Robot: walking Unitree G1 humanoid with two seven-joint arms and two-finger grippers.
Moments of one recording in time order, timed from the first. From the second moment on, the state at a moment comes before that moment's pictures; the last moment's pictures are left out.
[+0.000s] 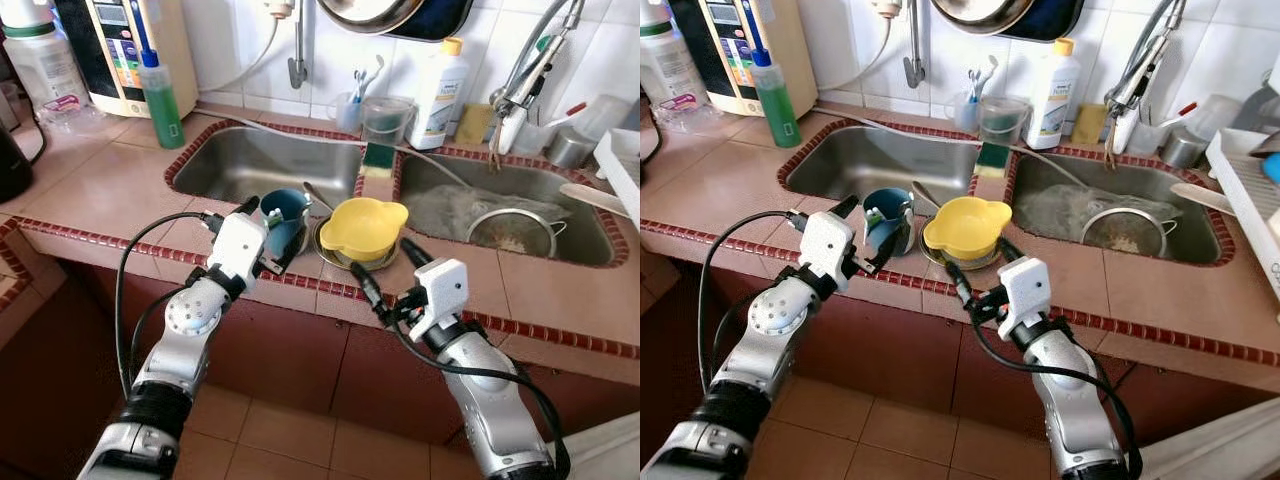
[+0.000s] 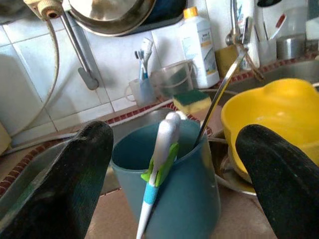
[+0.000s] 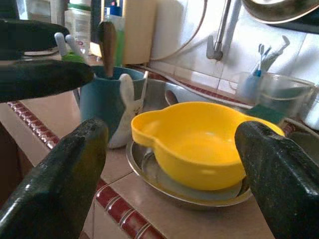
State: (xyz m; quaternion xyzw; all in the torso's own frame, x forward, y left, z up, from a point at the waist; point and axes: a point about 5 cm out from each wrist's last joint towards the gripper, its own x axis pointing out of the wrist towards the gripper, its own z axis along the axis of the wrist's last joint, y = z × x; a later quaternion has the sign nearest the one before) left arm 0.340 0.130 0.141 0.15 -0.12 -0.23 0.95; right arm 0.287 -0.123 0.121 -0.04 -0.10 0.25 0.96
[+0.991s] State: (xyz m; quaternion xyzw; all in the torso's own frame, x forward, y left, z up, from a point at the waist) left arm 0.343 0.142 0.139 0.16 -0.13 -0.24 0.95; right arm 0.272 -0.113 0.118 -0.03 -0.07 0.31 0.95
